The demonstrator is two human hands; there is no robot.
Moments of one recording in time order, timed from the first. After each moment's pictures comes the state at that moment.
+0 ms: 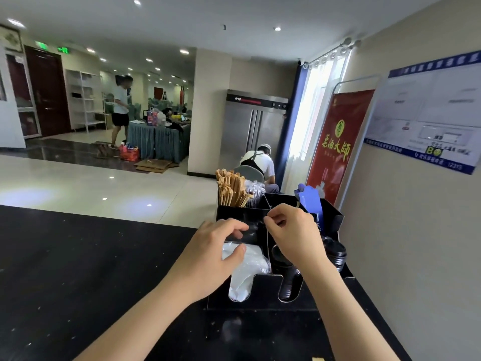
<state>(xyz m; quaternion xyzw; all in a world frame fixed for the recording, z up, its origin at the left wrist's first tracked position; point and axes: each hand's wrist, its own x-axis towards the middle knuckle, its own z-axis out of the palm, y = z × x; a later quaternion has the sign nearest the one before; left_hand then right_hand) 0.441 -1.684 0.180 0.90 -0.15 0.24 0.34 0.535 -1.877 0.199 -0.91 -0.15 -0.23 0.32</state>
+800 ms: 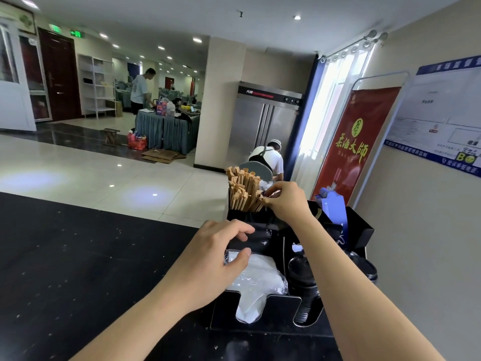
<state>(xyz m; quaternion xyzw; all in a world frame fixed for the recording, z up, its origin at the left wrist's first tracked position) 0.481 -1.661 0.165 0.90 -0.14 0.24 0.35 0.667 -1.821 0.216 -0.93 -0.12 -0.13 0.32</state>
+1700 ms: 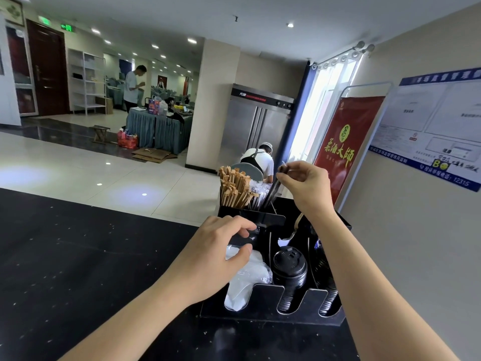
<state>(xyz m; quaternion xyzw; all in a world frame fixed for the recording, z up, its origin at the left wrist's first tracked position) 0.462 -1.679 0.177 0.88 -0.17 0.25 0.36 0.607 -1.865 0.264 -0.80 -0.18 -0.26 0.50</state>
